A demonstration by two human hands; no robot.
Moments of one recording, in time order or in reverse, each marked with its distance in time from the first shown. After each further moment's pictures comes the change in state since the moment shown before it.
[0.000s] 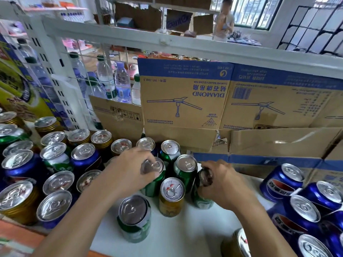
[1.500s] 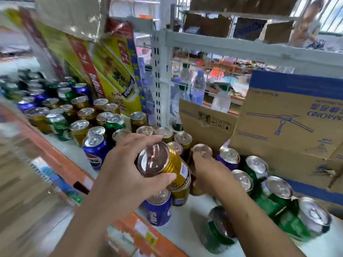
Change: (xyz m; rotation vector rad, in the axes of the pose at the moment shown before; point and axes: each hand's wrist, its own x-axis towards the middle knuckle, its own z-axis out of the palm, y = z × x) left_hand -0.129 -0.082 -0.094 -0.324 0.533 -0.205; right_hand 0.052 -0.201 0.073 -0.335 -0.180 -0.353
